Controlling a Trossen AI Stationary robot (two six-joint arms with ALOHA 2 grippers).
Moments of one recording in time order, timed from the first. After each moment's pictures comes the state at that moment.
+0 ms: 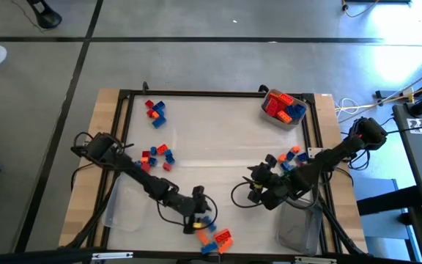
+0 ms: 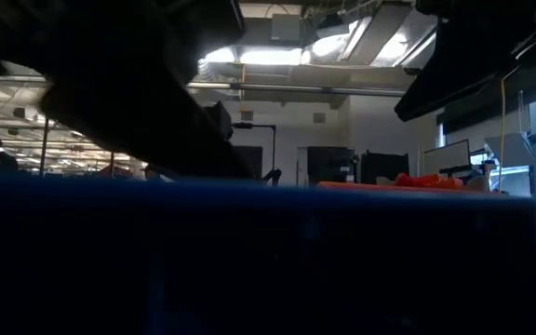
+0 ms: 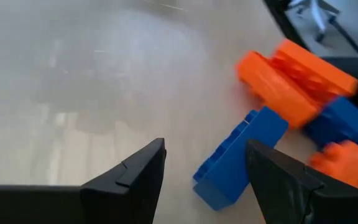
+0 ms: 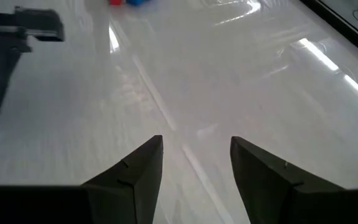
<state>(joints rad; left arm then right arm) -0.51 1.94 0.94 0.35 -0.20 -0.34 0.58 1.46 0.89 -0.46 0.77 0.78</state>
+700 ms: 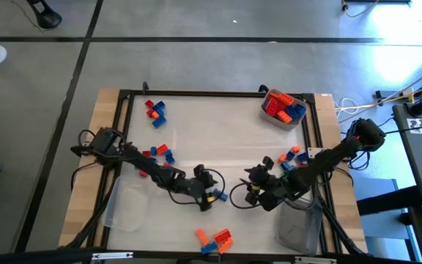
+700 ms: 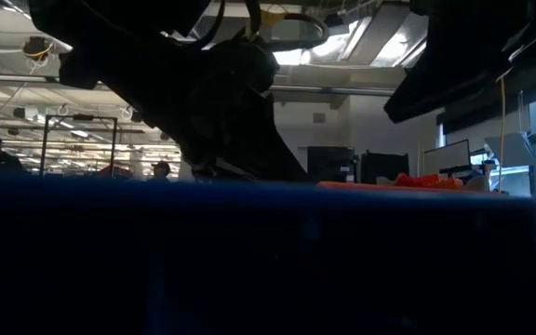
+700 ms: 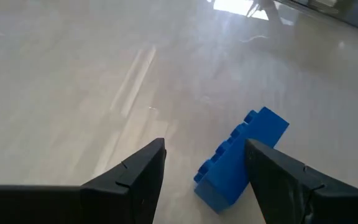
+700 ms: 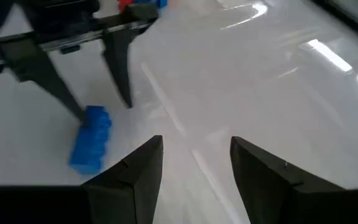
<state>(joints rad) -0.35 1.94 0.94 0.34 -0.41 -0.46 0.58 1.50 0.89 -0.37 0.76 0.77</state>
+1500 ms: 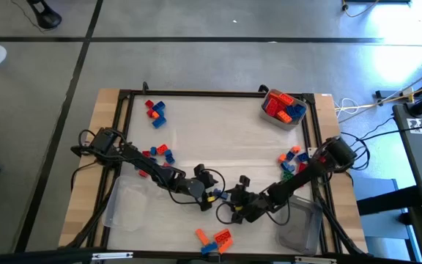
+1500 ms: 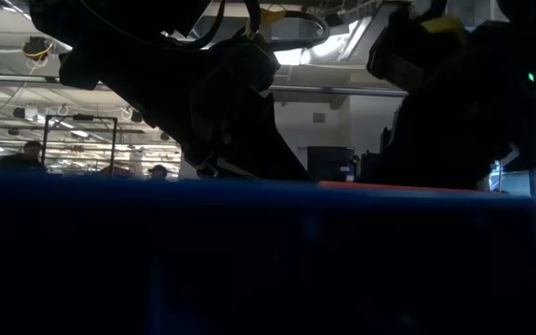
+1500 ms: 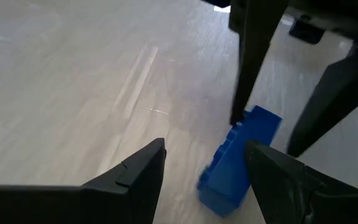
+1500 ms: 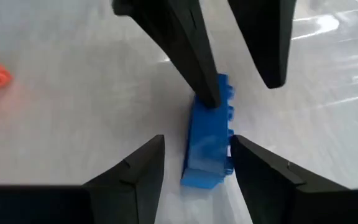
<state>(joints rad) -0.35 1.94 0.94 0.35 -0.41 -0.45 0.58 1.92 0.89 0.25 0.62 0.54</state>
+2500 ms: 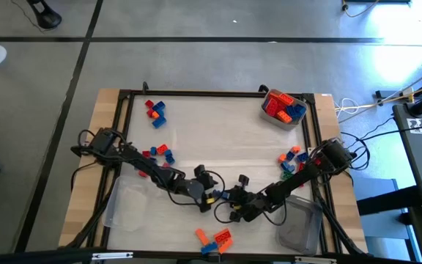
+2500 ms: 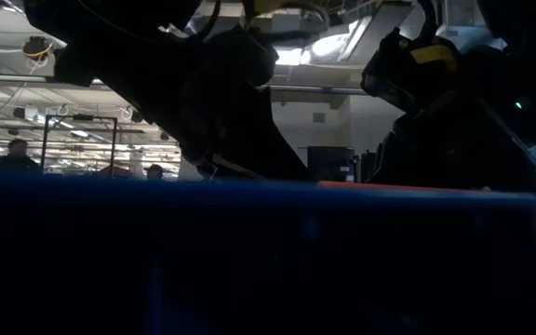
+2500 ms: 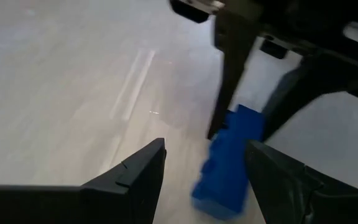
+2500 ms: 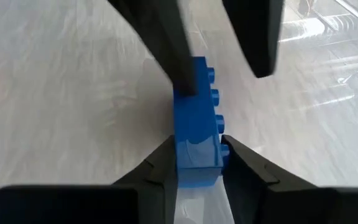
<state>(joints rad) -0.37 1.94 0.94 0.36 -0.41 -0.42 0.57 1.96 0.89 0.29 0.64 0.52</state>
